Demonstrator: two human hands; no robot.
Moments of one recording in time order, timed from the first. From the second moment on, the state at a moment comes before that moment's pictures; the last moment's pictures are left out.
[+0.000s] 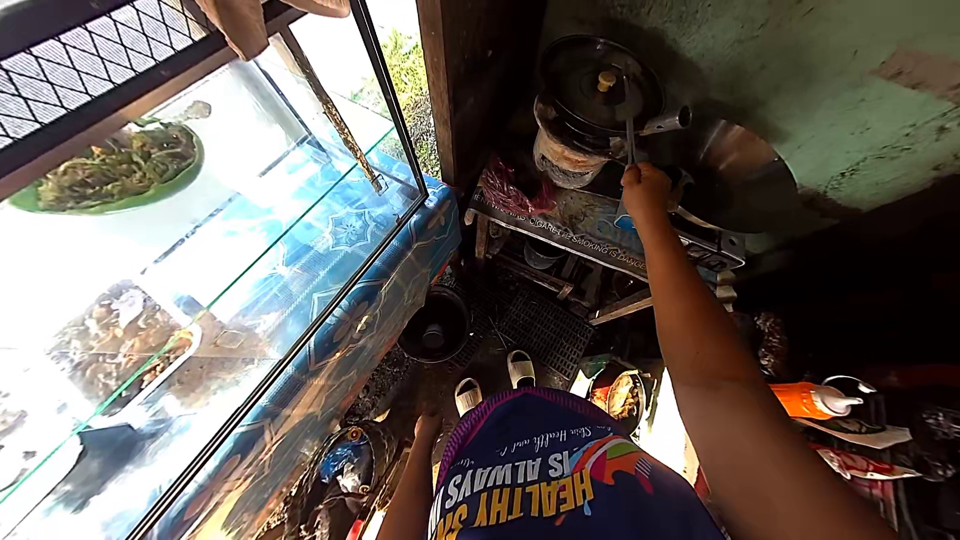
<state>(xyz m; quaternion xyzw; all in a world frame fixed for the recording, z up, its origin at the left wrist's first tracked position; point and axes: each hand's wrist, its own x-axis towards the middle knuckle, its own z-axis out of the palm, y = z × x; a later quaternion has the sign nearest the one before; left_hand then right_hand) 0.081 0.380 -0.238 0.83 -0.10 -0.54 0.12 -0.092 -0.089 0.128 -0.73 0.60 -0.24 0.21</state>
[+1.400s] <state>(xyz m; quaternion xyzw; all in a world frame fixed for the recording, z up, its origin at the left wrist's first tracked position) 0.077 0.379 -0.246 0.82 -0.11 -0.56 0.09 -0.061 -0.072 0.144 -0.77 0.60 -0.17 0.15</state>
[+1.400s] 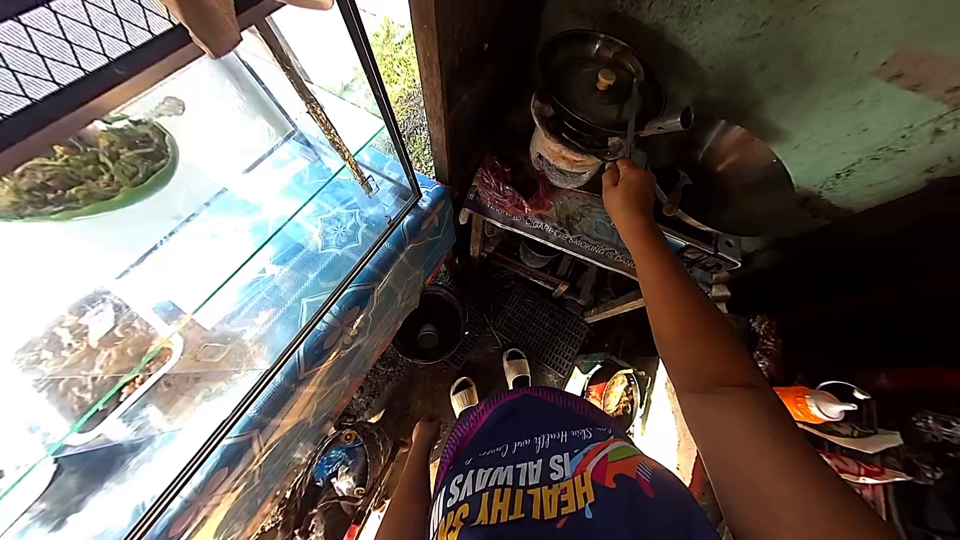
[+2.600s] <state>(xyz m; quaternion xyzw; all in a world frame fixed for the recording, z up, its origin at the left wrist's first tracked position) 0.093 0.380 -0.260 0.82 -0.08 -0.56 0.11 -0.050 -0.061 0.148 -0.76 0.64 -0.07 0.09</state>
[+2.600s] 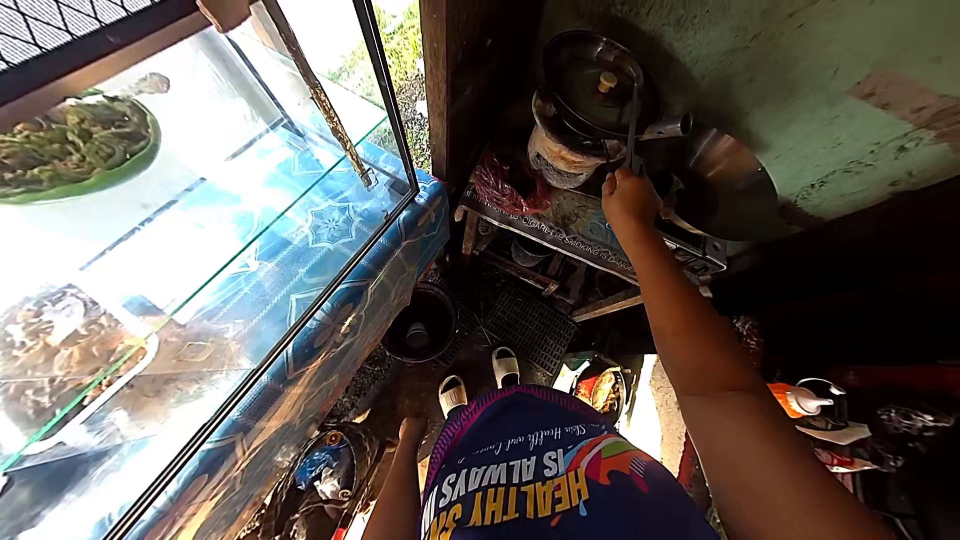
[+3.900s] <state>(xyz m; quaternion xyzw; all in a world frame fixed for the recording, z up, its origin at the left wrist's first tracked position) 0.089 0.380 -0.266 0.82 -0.05 -0.57 0.10 -0.067 -0.018 0.127 -0.73 0.66 -0.15 0.08</state>
